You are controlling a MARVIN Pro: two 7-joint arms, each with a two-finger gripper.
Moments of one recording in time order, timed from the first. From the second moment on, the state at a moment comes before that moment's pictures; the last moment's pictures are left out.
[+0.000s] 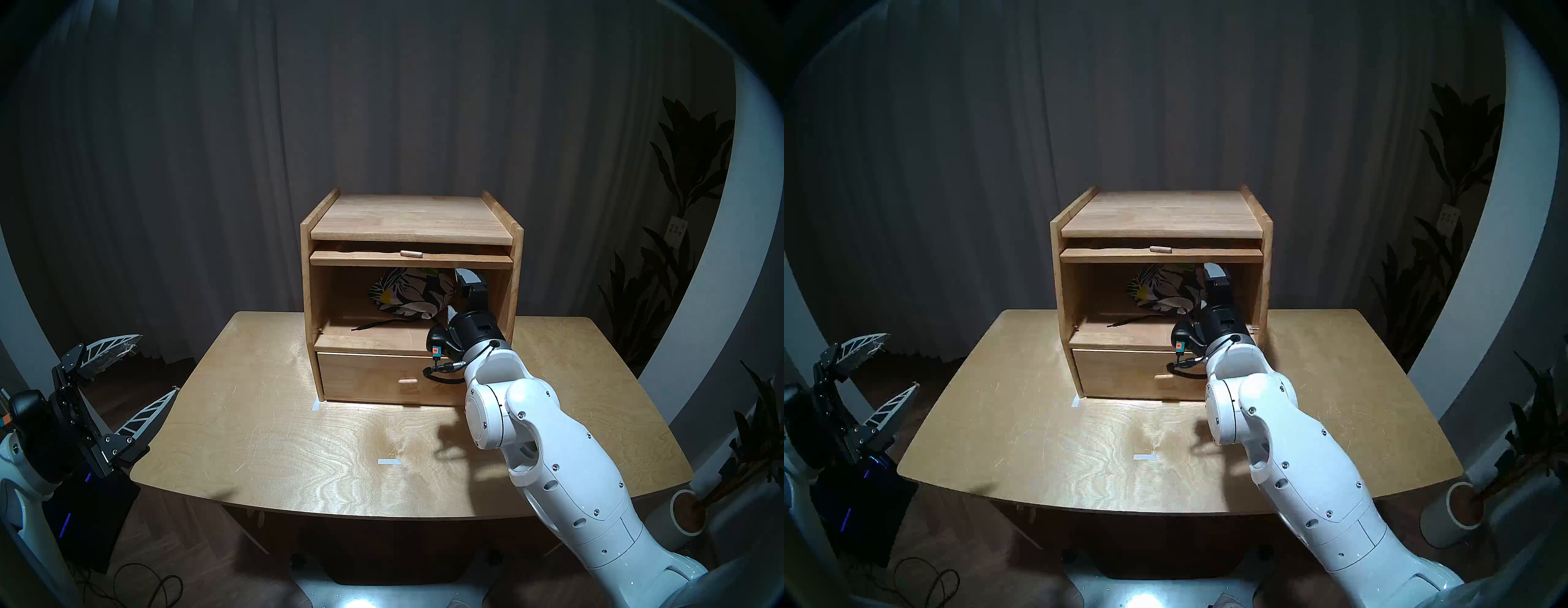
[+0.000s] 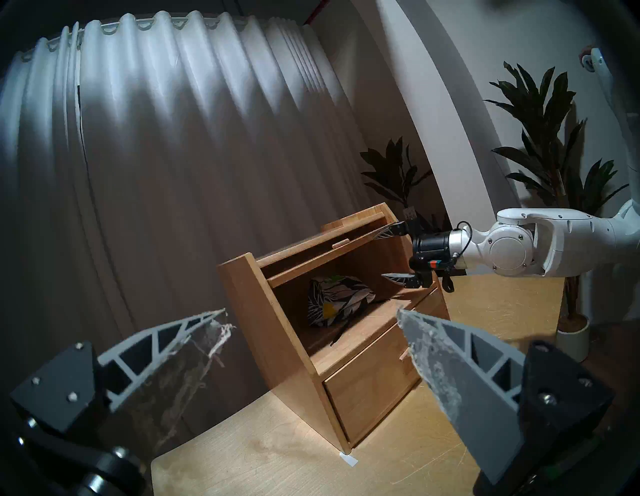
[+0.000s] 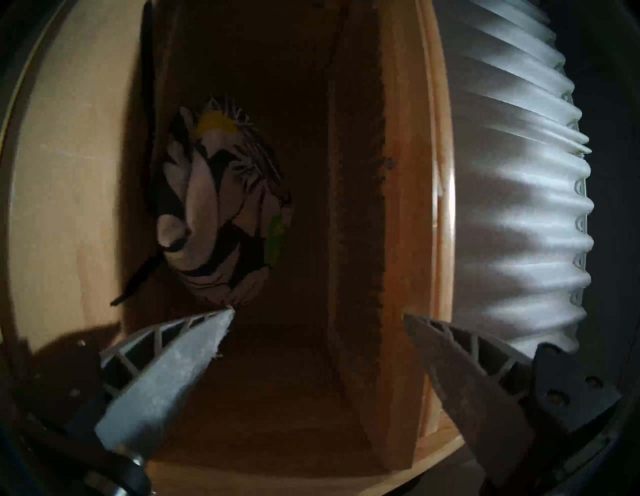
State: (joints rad) left arm 2.11 -1.40 -2.56 -2.22 -0.62 0.02 -1.30; right arm -1.46 -1.24 1.11 -1.90 -1.37 0.42 0.25
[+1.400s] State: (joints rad) left arm 2.11 -1.40 -2.56 -2.22 -0.62 0.02 -1.30; right arm -1.26 -1.34 1.08 -1.86 -1.44 0.44 0.44
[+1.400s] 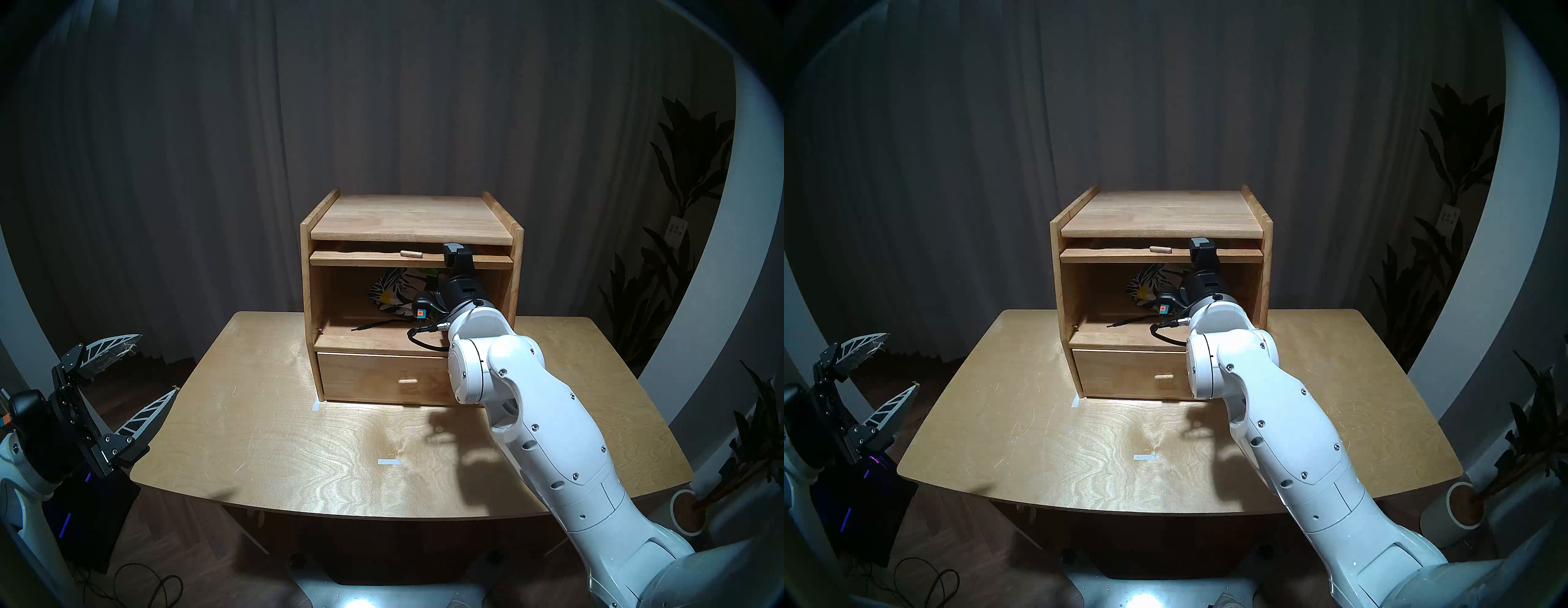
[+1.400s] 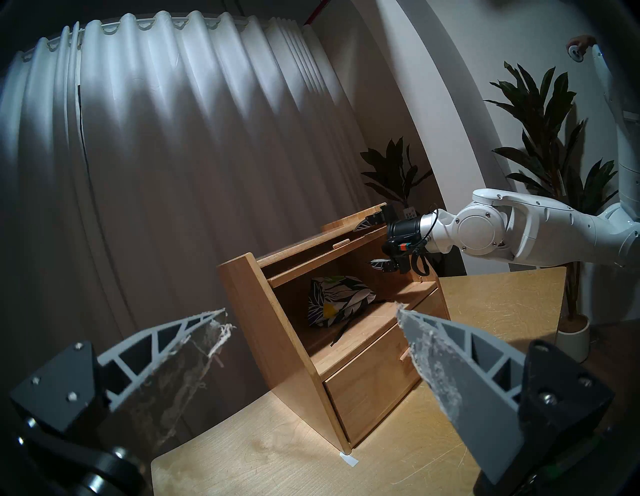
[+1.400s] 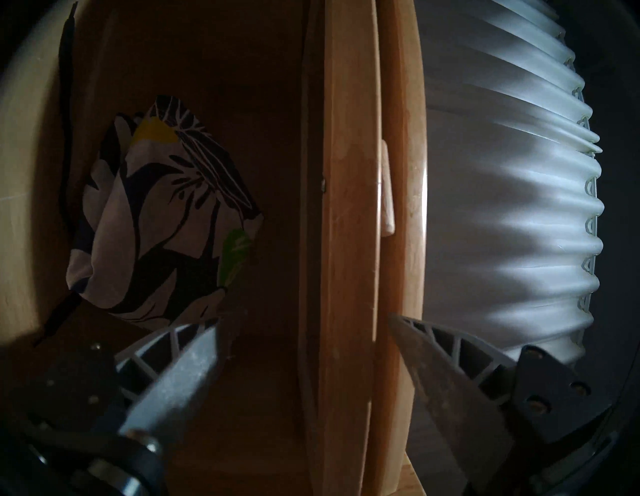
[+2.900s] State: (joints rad) left arm 2.11 -1.40 -2.57 -2.22 -0.62 0.02 -1.30; right arm -1.41 -1.29 1.05 -2.08 -1.46 0.48 0.45
